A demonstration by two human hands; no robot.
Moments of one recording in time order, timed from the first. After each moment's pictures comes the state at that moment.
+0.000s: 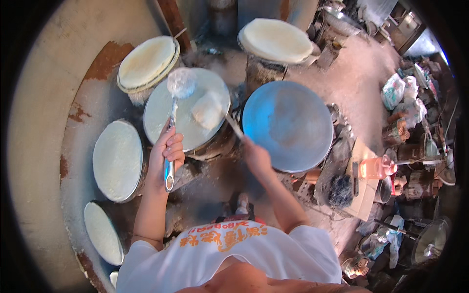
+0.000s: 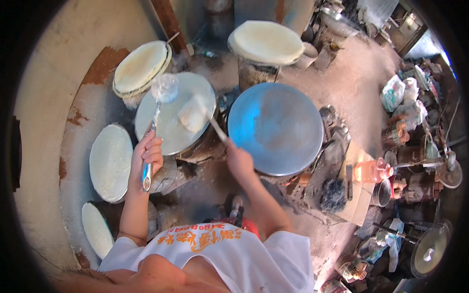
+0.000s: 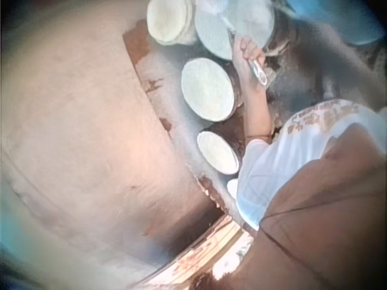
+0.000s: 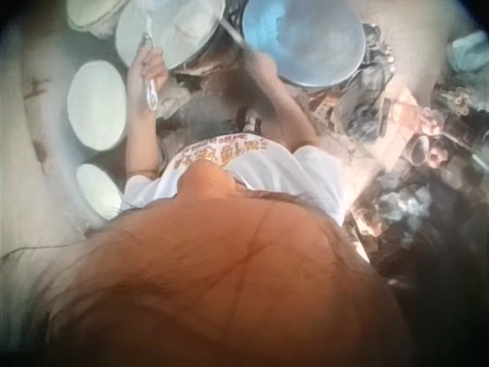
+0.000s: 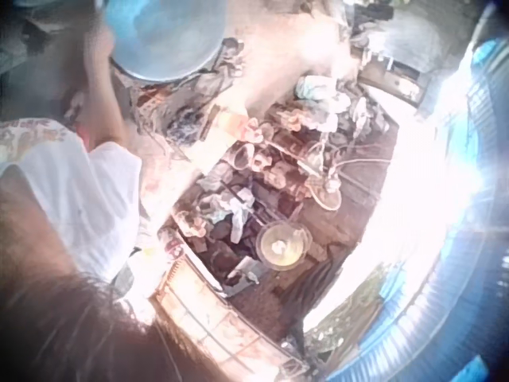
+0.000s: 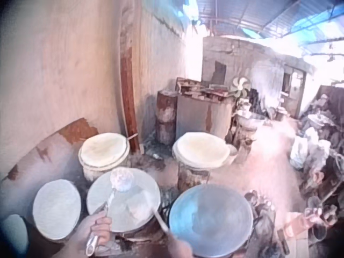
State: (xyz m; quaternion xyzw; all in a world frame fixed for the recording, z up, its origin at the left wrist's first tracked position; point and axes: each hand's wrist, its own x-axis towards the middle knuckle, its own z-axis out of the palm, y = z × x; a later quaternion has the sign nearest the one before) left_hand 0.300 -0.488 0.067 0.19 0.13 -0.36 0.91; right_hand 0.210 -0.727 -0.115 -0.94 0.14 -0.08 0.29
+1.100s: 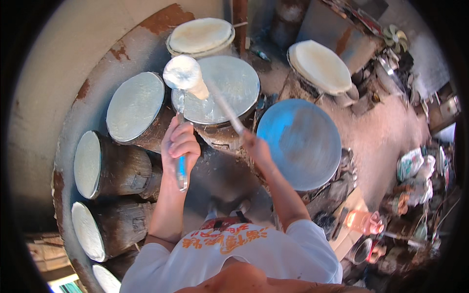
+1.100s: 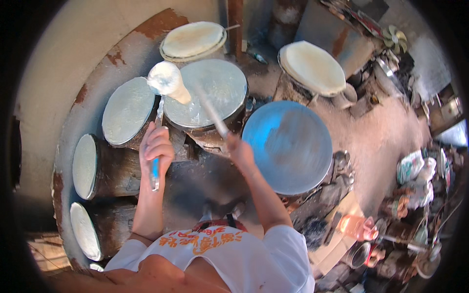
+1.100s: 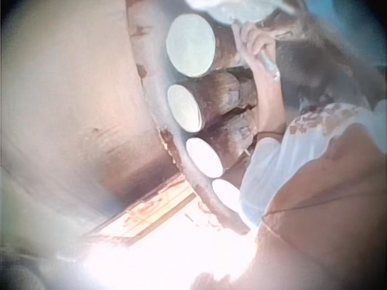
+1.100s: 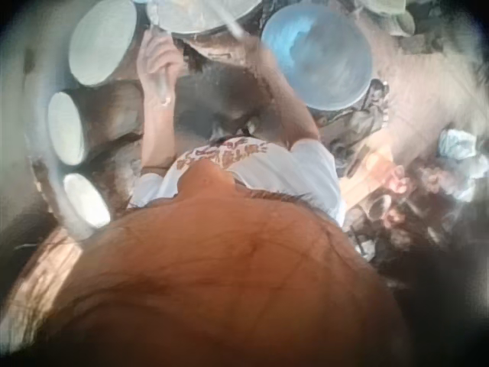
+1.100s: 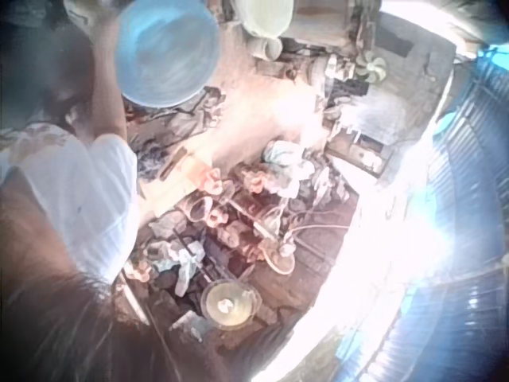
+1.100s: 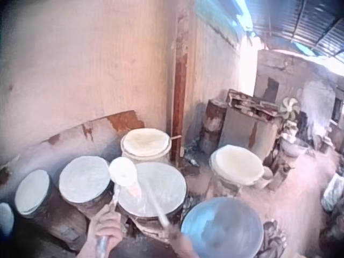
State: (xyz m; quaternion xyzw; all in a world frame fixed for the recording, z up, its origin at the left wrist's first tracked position) left_hand 0.192 -0.528 0.075 -0.23 0.01 -0.24 0.94; right_hand 0.232 -0.745 -0.094 -0.89 0.00 0.06 0.45
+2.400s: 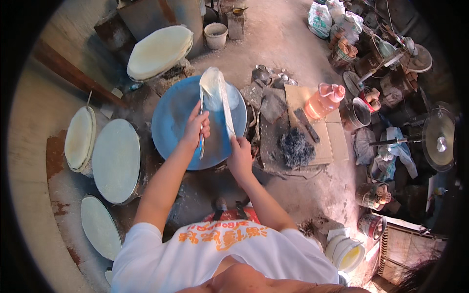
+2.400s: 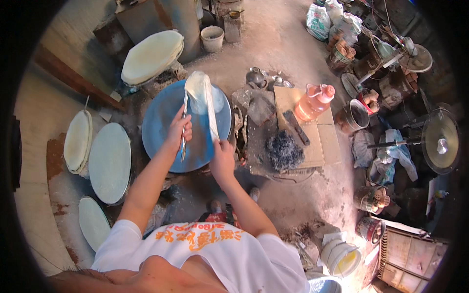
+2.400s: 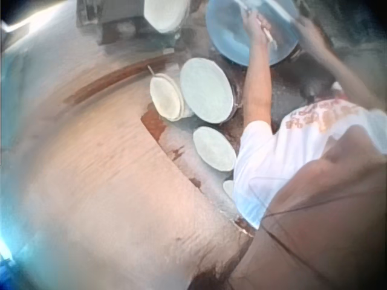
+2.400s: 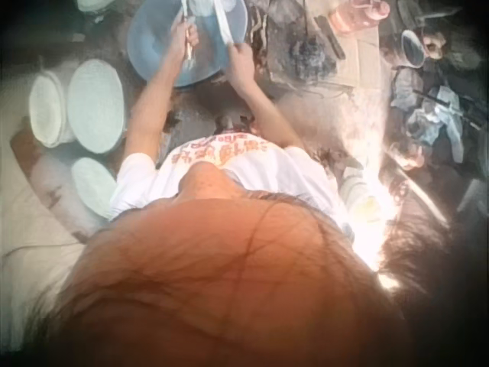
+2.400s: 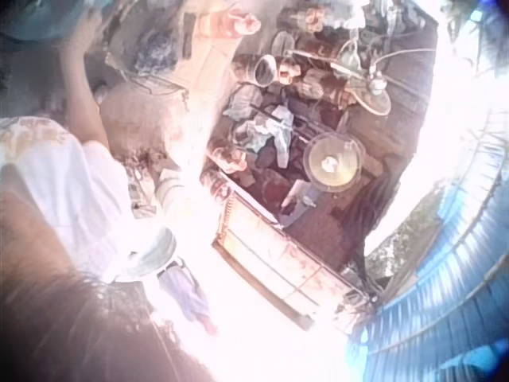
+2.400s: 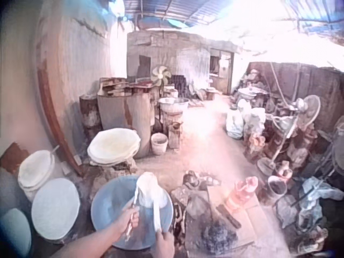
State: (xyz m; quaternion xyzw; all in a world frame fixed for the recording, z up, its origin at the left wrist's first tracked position) left_hand 0.238 -0.842 -0.056 0.54 -0.09 -0.52 0.65; right_hand 0.060 -0.857 -0.119 -0.81 0.40 -0.31 0.29
